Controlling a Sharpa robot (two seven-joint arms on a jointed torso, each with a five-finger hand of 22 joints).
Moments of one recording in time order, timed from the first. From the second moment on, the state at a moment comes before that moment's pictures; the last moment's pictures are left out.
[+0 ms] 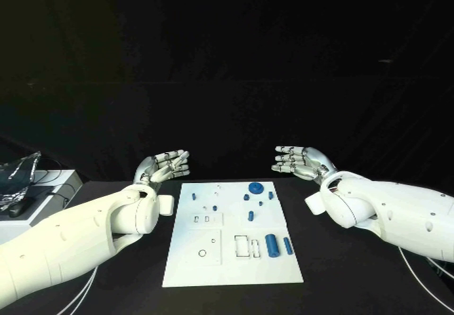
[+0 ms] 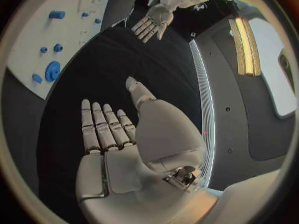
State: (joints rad) left arm 1.04 -0.76 0.12 1.33 -0.11 -0.53 0.40; left_hand 1.33 -0.10 0.15 0.20 0.05 0.77 0.17 0.09 0.06 0.94 0.18 0.08 0.06 0.96 0.17 0.11 0.07 0.18 0.83 0.25 0.26 0.12; right arm 1.26 -0.77 -0.16 1.31 -0.41 -0.42 0.31; right_hand 1.37 0.07 0.04 -0.14 0.30 0.55 0.16 0.04 0.04 0.67 0.22 0.04 0.04 0.69 0.22 0.05 0.05 0.09 0.52 0.24 0.36 0.06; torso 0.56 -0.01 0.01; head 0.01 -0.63
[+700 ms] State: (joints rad) left arm 1.03 -0.90 0.14 1.56 -0.27 -0.32 0.40; left_hand 1.36 -0.03 0.15 0.05 0.05 1.08 0.16 0.07 0.07 1.22 0.10 0.06 0.06 1.37 0.03 0.26 0.30 0.10 1.08 0.03 0.52 0.23; right arm 1.30 -0.67 -0.15 1.17 -1.14 -0.37 0.16; right_hand 1.38 0.02 0.11 -0.20 0.32 1.07 0.16 0.06 0.06 1.18 0.09 0.05 0.06 1.44 0.00 0.41 0.26 0.11 1.03 0.00 0.79 0.27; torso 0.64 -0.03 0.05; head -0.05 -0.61
